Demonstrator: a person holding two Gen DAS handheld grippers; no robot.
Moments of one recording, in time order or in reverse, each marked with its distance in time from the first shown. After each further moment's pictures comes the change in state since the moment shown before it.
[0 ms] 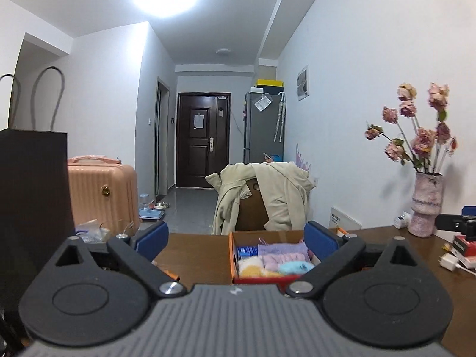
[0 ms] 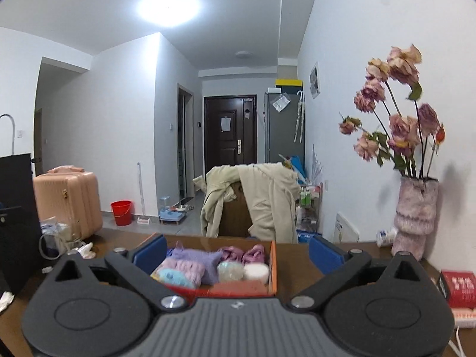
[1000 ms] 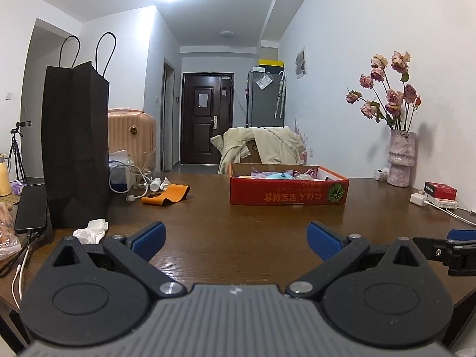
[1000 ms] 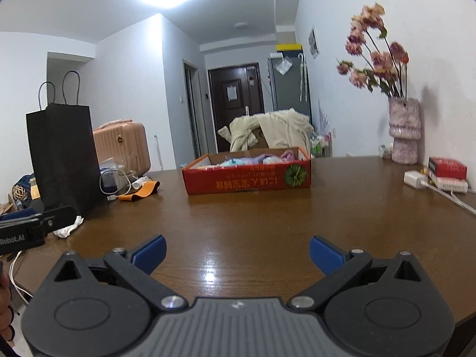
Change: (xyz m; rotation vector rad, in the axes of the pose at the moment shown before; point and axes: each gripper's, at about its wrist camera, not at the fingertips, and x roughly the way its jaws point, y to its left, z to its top) left arm -0.166 -0.015 -0.124 -0.011 0.082 0.015; right arm -0.180 0.084 -0.156 0.106 0.114 0.062
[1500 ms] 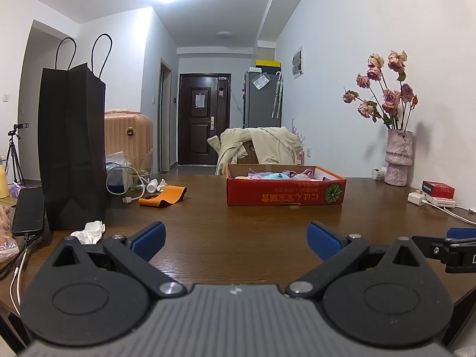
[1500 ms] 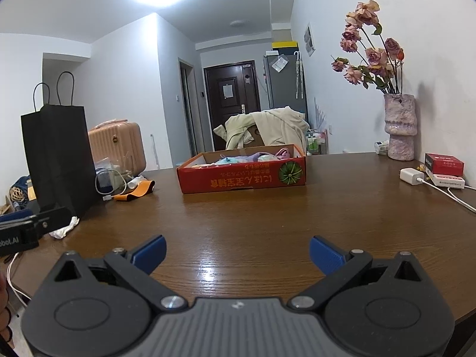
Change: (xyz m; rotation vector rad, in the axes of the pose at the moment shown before) left arm 0.000 -0.002 0.001 0.007 -0.004 -0.007; right arm 0.003 -0.008 0.003 -0.001 0.004 -0.018
